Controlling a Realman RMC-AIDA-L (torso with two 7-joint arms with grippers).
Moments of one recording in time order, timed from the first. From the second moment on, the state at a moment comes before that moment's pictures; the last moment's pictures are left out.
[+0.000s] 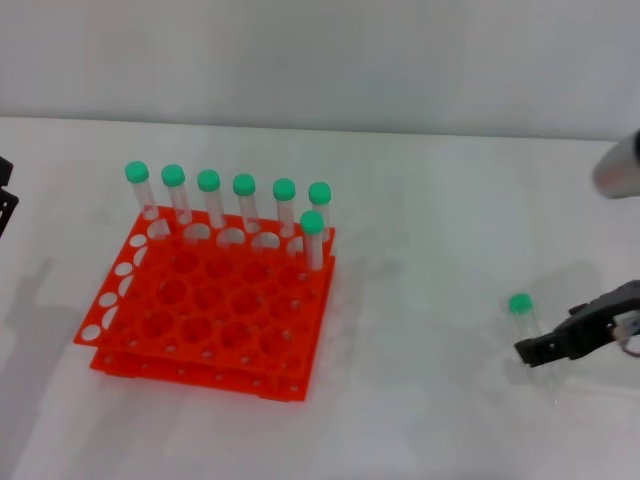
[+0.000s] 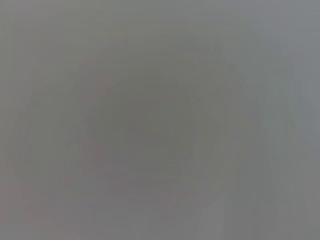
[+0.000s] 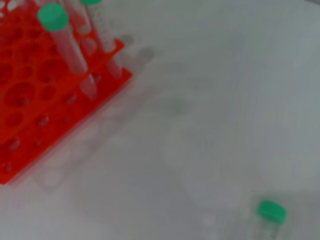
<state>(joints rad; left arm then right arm) -0.28 -2.08 1.08 0.06 -2.74 -1.70 2.66 0.39 2.01 -1.58 -1.67 0.59 1.46 -0.25</state>
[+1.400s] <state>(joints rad) -0.28 -2.08 1.08 0.06 -2.73 -1.68 2.67 0.52 2.02 -1.65 -1.35 0.52 1.37 -0.20</state>
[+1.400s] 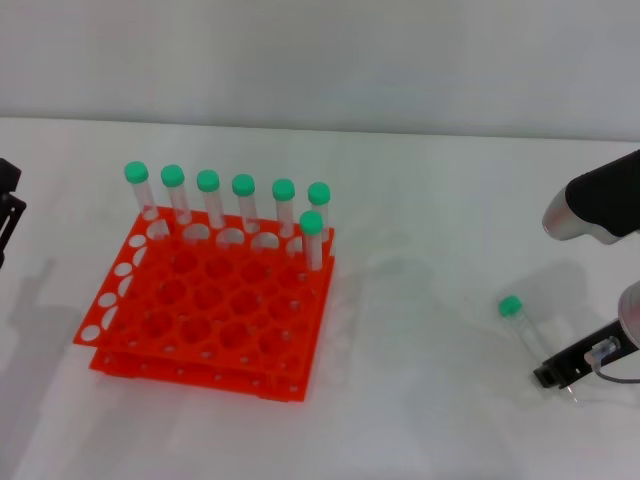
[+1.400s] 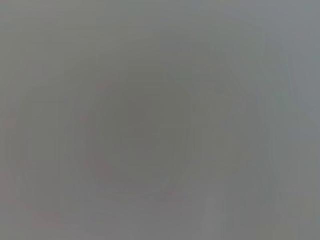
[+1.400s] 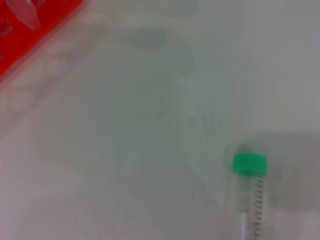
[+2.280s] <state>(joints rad) -0.29 -2.08 1.08 0.09 -2.67 -1.66 2.55 0.45 2.01 -1.45 -1.45 0.65 1.25 -0.39</state>
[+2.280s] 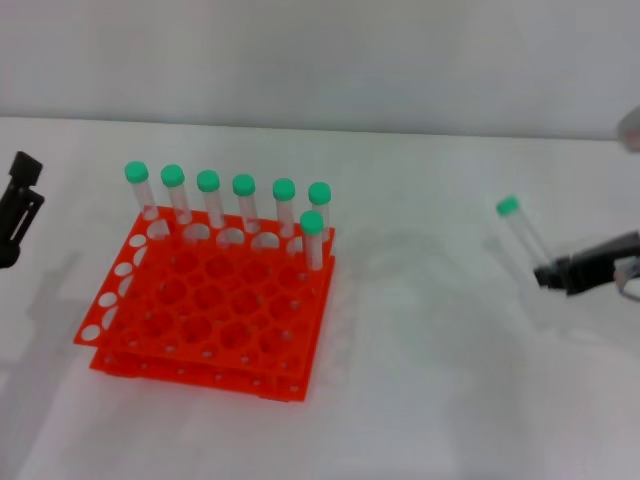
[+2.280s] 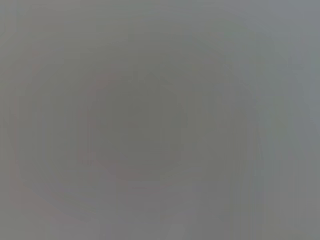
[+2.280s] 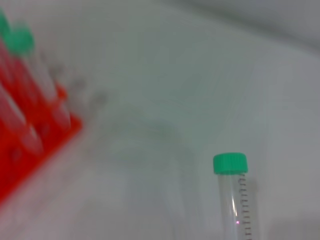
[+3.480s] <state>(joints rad) -0.56 -2.07 1.08 0.47 -1.86 -1.47 1.77 0.30 2.01 -1.38 -1.27 1.56 1.20 -1.40</state>
